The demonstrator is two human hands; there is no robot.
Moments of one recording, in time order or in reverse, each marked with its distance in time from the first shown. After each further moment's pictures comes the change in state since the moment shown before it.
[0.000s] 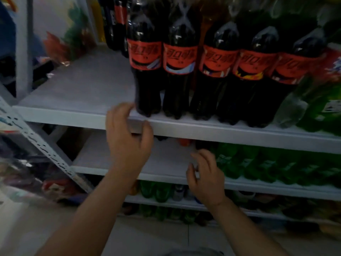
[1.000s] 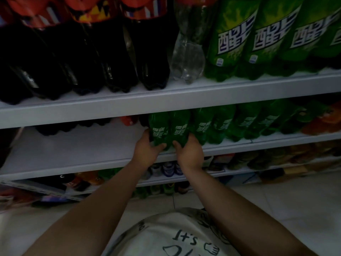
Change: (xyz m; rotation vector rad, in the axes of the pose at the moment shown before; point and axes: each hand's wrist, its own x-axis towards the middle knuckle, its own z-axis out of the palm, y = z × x) left_hand -0.182 0.057 0.210 -0.231 -0.874 -0.691; right_hand -0.069 0.163 -0.032 -0.062 -0.280 1.050
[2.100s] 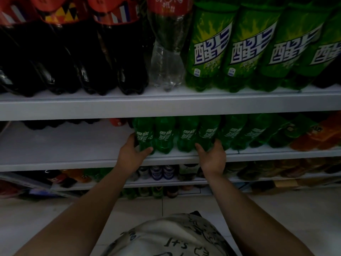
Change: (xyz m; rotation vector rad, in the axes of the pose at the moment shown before) left_hand -0.007 0.000 0.014 0.034 0.102 -0.073; right_hand 0.056 0.082 -0.071 0.116 0.126 0.060
